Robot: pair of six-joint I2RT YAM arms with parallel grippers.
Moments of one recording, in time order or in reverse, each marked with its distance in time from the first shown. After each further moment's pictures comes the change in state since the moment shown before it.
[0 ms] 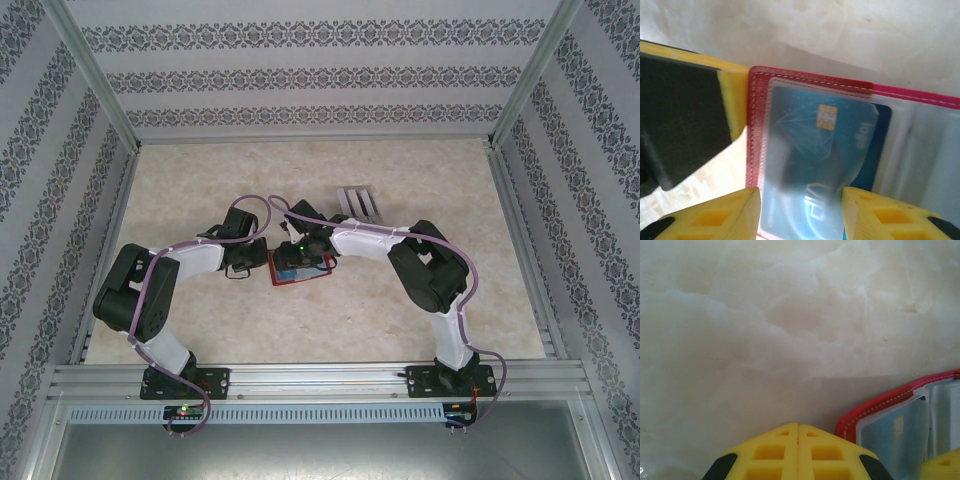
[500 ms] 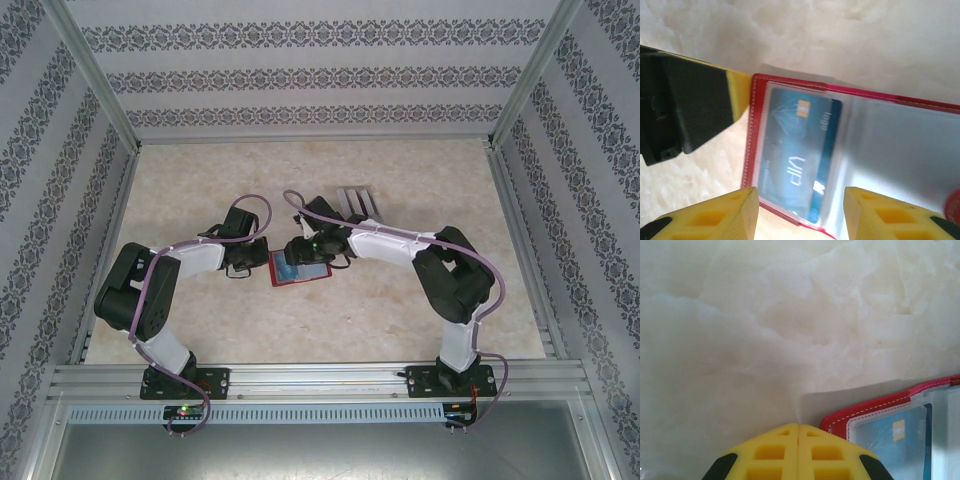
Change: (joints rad) left arm 0.000 -0.001 0.007 0.005 0.008 0.000; right arm -0.036 -0.168 -0.127 0.005 0.088 -0.019
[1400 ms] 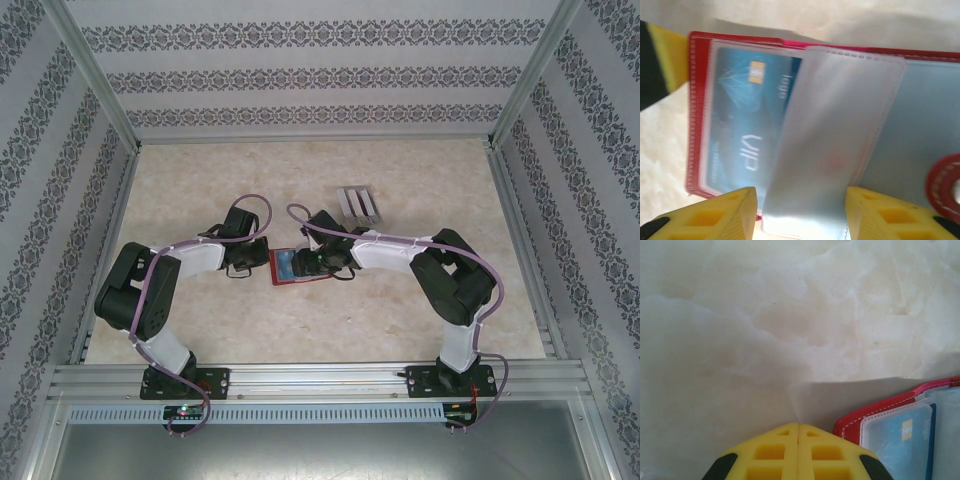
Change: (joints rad) left arm 0.000 0.000 0.000 0.007 0.006 0.000; right arm 0.018 -0.005 -0.119 0.102 0.016 0.036
